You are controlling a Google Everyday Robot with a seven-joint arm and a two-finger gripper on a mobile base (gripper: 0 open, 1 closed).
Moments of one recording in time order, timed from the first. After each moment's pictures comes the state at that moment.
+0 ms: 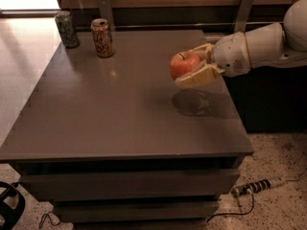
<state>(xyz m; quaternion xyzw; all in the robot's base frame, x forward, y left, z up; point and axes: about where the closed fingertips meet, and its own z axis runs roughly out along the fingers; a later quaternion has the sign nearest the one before) 0.574 -0.092 0.908 -0.56 0.64 0.29 0.43</state>
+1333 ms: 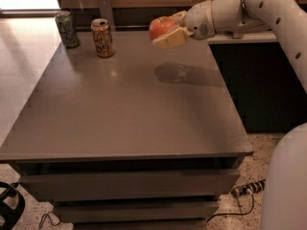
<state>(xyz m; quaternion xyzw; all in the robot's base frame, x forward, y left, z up) 0.707 -0.045 0.942 -0.54 0.63 0.28 0.47</state>
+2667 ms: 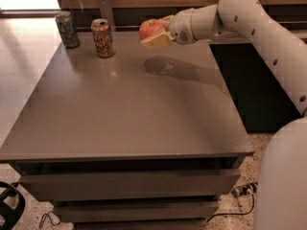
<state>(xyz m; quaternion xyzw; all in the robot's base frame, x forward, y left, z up) 0.757 -0.014 0.916 -0.50 0.65 0.23 0.51</state>
